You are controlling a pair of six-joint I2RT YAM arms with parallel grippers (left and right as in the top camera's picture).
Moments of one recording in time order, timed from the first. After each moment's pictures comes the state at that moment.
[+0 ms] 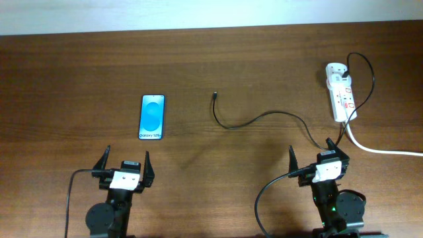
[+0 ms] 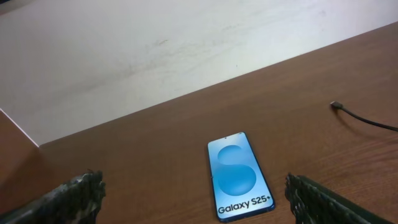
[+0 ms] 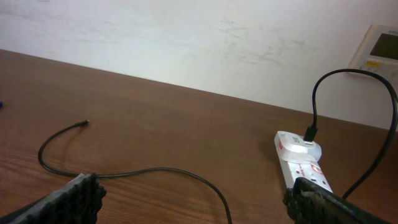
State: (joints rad) left arm 0.05 0.02 0.02 -0.07 0.12 0.34; right arm 0.05 0.01 0.01 -0.07 -0.07 -0.15
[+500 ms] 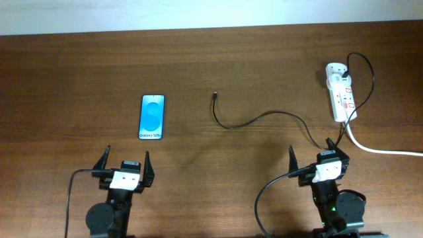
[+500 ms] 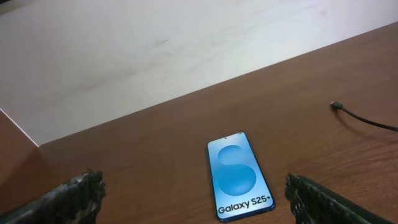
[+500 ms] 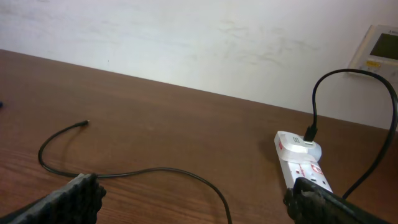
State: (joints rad) left arm 0.05 0.02 0.02 -0.07 0.12 0.34; right arm 0.05 0.01 0.01 -0.07 -0.07 -0.15
